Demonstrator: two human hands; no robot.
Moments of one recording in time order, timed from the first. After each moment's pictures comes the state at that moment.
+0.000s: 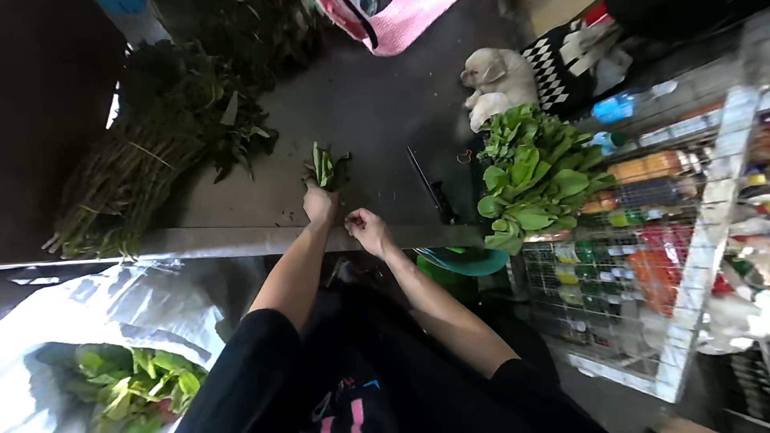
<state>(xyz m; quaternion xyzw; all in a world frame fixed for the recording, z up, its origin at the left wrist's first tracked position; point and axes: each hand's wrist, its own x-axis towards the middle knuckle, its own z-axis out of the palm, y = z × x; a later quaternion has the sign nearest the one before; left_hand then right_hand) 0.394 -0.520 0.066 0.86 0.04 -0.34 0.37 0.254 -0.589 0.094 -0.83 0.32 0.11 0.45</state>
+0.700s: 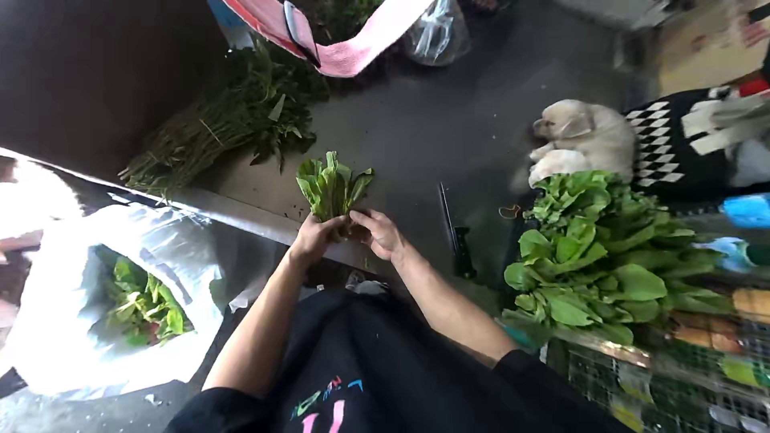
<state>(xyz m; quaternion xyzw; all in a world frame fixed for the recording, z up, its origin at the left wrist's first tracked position) 0.321 -0.474 0.100 0.54 0.05 -0.33 0.78 0.283 -0.650 0.110 -0.53 0.26 0.19 0.78</state>
